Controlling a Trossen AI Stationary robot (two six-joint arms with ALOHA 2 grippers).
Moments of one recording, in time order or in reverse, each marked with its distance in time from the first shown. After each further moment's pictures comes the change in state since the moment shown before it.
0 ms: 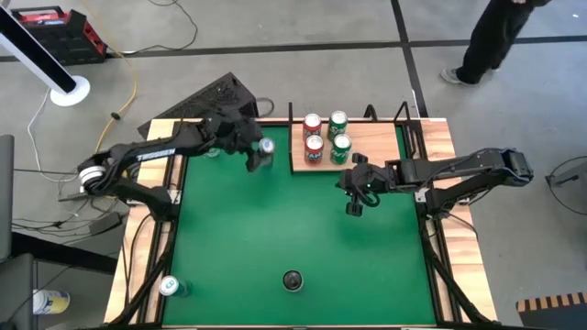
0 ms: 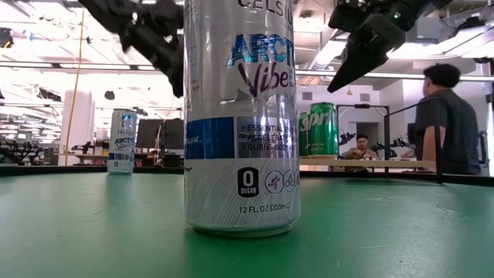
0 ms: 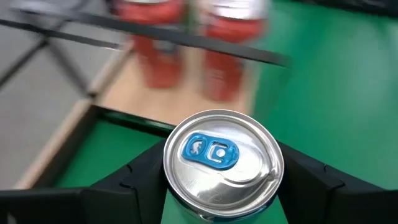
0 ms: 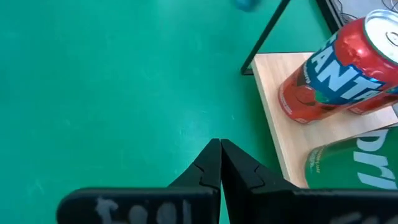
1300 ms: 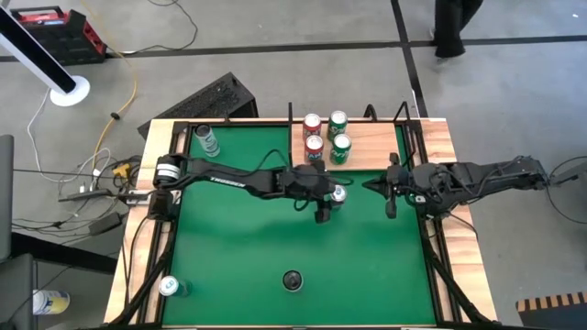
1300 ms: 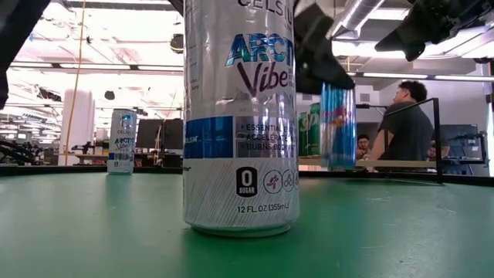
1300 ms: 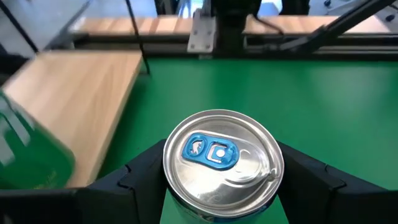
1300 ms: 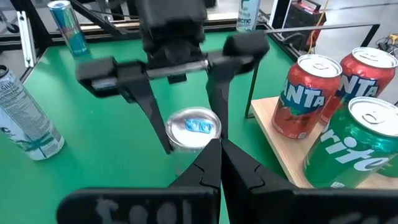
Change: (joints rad) left arm -0.528 0.669 0.549 0.285 -0.337 -0.112; right arm 0.119 -0.606 -0.282 0.072 0.056 0.121
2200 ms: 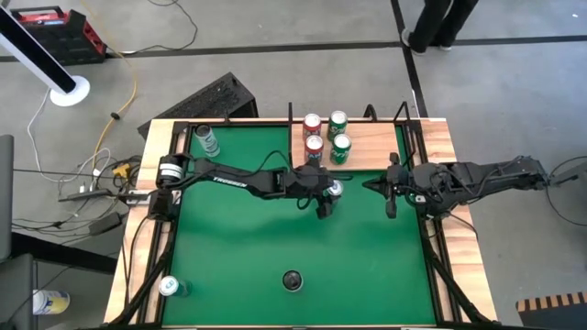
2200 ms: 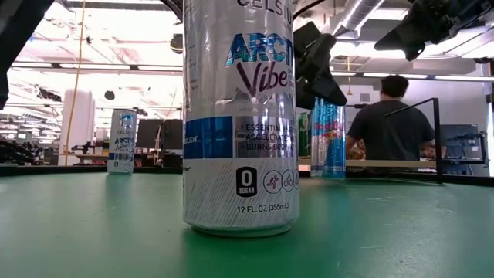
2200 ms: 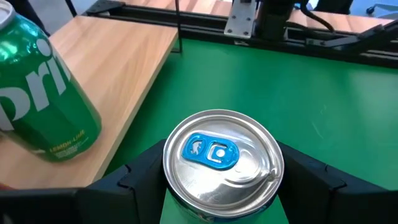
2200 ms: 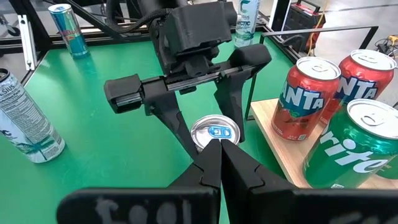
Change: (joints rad) left arm 0.006 0.019 -0.024 0.005 -0.103 -0.107; right arm -0.003 -0.001 0.001 0.006 0.000 0.001
